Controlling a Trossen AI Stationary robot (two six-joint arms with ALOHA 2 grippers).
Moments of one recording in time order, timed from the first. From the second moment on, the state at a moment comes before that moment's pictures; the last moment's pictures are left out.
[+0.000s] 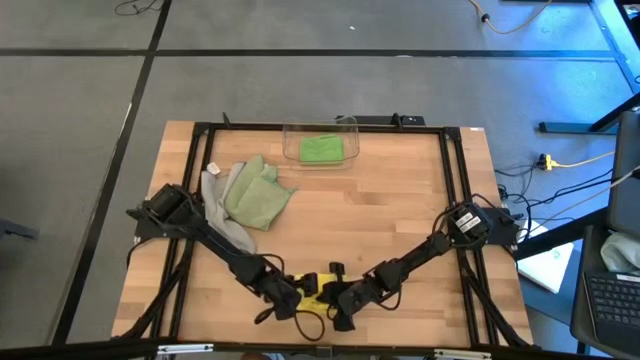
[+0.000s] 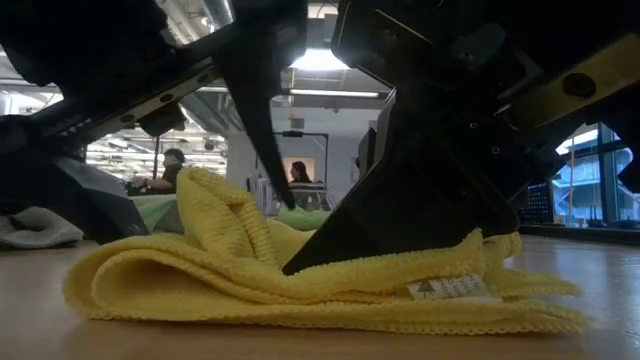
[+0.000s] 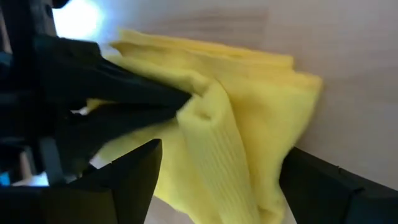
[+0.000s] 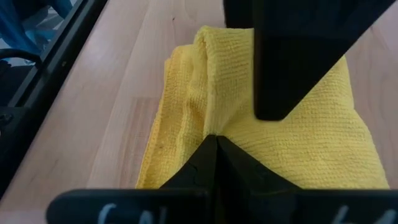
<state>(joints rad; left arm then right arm) -0.58 1.97 1.12 -0.15 -0.29 0.93 0.58 2.18 1.16 0.25 0.29 0.39</state>
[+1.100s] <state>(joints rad) -0.64 2.02 1.11 -0.07 -0.41 0.57 0.58 2.18 1.15 0.26 0.32 0.39</state>
